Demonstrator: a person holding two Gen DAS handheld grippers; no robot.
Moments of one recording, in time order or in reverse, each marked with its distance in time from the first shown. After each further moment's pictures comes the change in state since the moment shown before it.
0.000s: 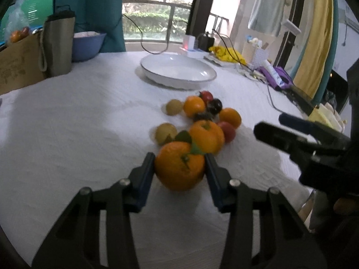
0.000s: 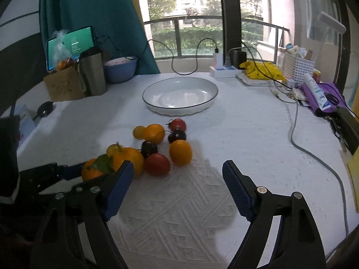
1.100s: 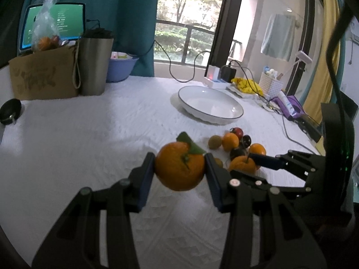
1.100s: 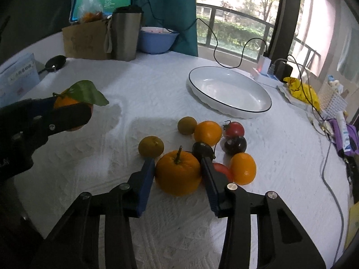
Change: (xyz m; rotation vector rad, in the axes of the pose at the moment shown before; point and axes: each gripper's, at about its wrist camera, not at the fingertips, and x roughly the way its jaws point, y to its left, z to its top) left arm -0.035 0.055 0.022 -0.046 -0.137 0.057; right arm 0.055 0.074 0.007 -0.259 0.103 0.019
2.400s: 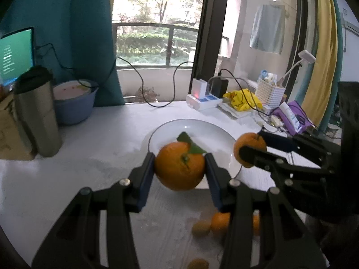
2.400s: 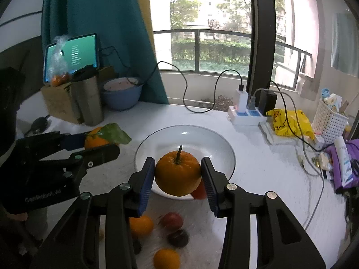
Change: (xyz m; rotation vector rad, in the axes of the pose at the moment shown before) left arm 0.107 -0.041 0.109 0.102 0.019 -0.062; right arm 0.013 -0.115 0.090 0.121 -0.184 0.024
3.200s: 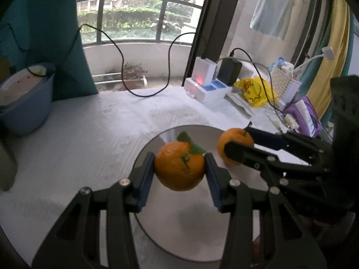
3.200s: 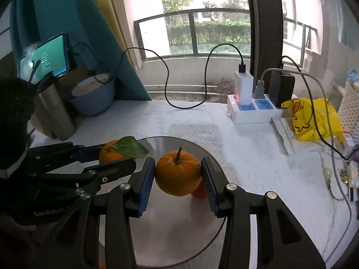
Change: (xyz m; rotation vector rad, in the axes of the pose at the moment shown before) left arm 0.125 0.018 0.044 -0.034 0.176 -0.099; right arm 0.110 -0.062 0.035 0.102 0.118 0.073
